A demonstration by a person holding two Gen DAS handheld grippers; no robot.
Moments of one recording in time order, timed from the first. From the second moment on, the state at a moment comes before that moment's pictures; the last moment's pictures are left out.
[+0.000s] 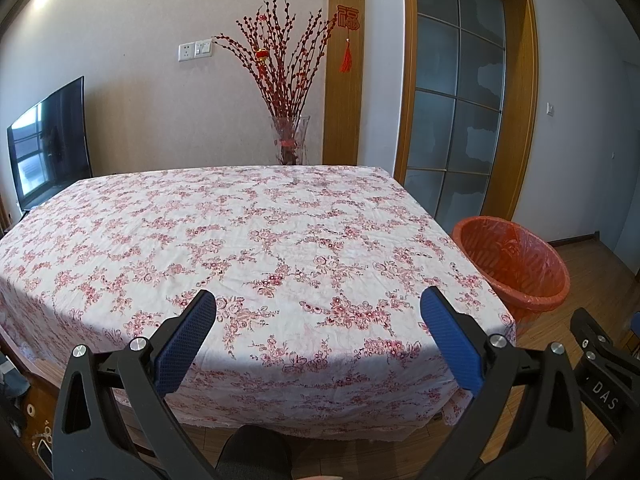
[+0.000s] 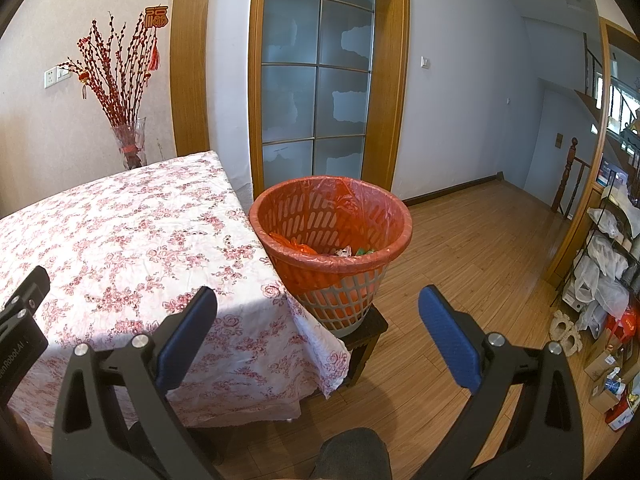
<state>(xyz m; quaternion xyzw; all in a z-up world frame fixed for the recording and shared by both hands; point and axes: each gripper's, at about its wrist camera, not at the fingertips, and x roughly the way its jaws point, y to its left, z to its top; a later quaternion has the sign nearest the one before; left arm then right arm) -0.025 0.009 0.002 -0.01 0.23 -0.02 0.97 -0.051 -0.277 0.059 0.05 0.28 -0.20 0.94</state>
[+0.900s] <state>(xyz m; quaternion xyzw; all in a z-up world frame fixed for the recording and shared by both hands) -0.026 0.009 -0.001 -0.01 0.23 -0.02 0.97 -0.050 -0.277 0.060 0.05 0.28 -0.20 0.94</state>
